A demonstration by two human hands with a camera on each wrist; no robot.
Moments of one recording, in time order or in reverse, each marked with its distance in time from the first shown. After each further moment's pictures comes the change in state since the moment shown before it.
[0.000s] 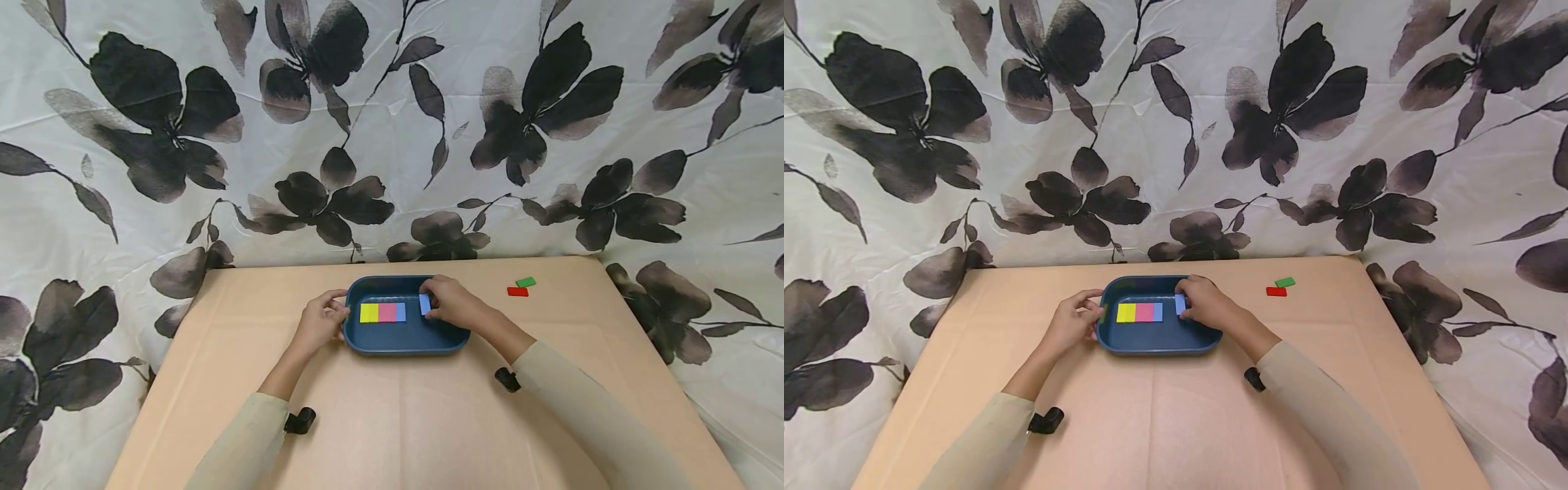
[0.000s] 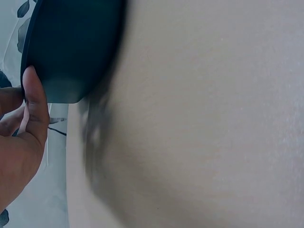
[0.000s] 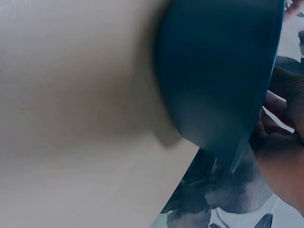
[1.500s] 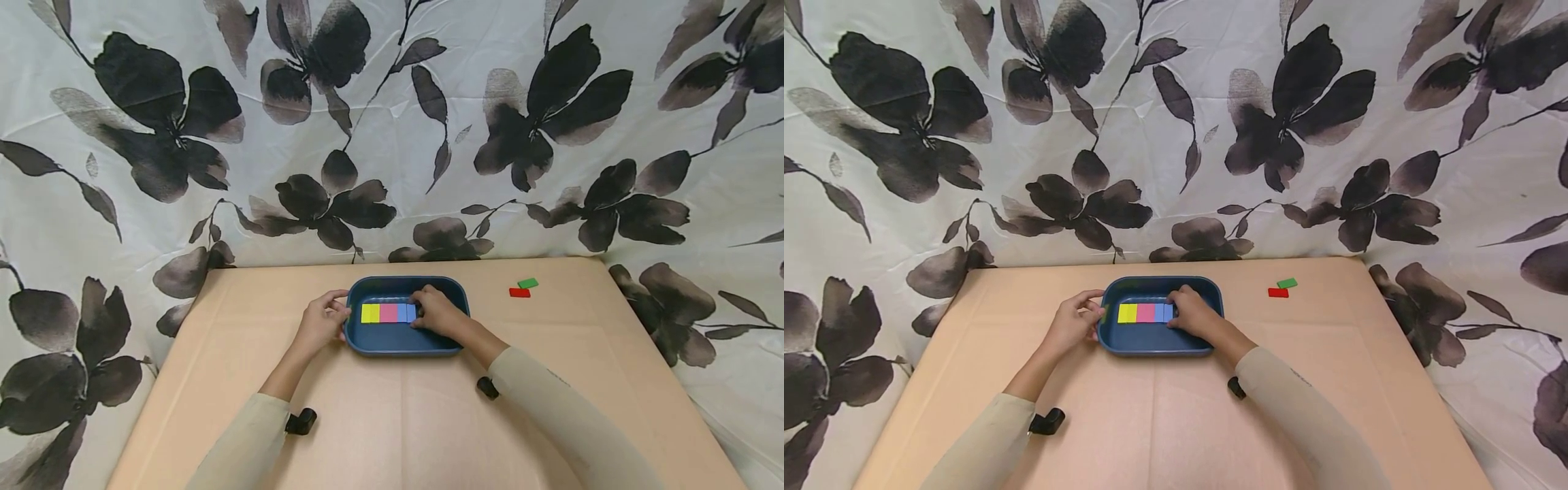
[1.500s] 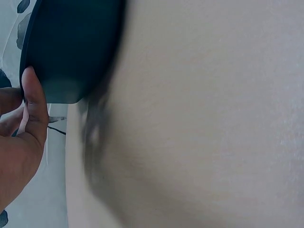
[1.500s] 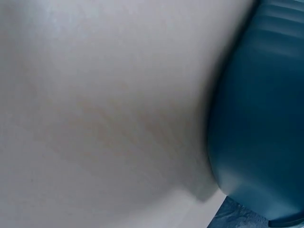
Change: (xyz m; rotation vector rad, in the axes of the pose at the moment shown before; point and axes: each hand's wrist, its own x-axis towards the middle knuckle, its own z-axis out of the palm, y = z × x) left_hand -0.017 0.000 -0.010 0.011 -0.038 0.019; right_hand 0.001 -0.022 0.056 0.079 0.009 0.145
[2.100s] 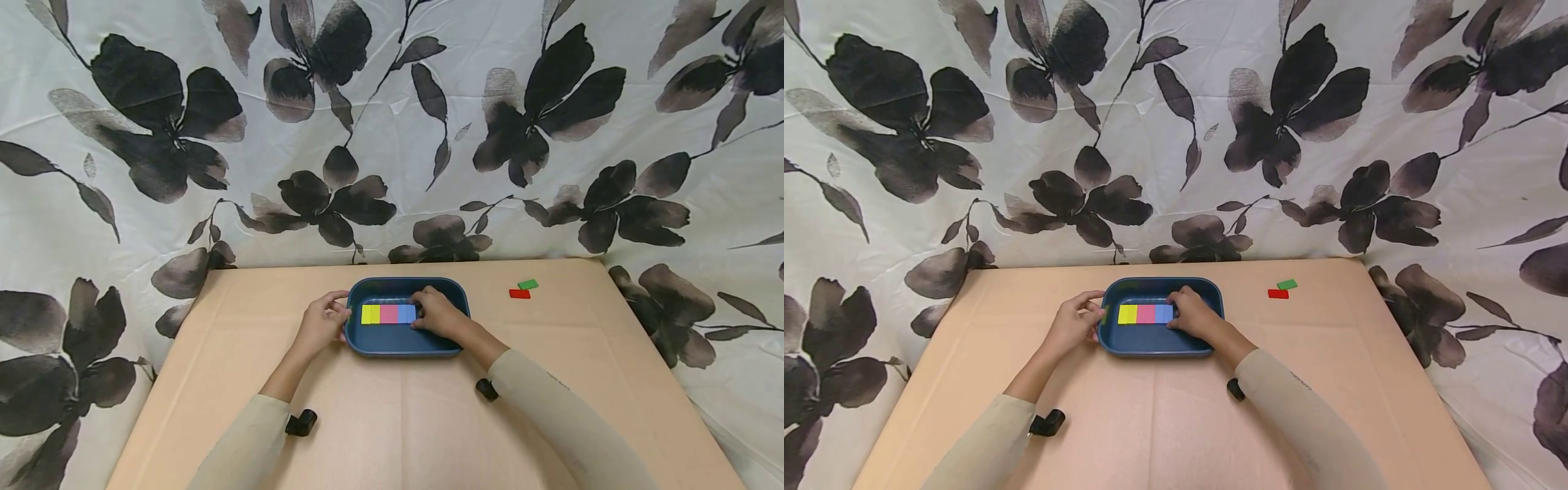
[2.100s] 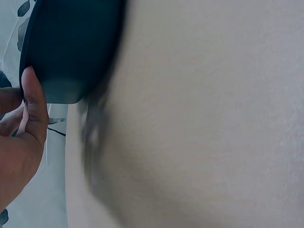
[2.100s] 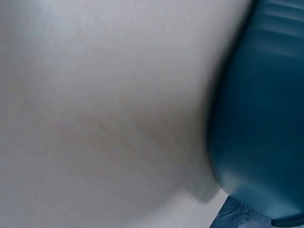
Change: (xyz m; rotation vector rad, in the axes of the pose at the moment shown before) left_hand -0.007 0.000 -0.006 0.002 -0.033 -0.009; right_hand -0.011 -0.010 0.007 0.026 0.002 0.058
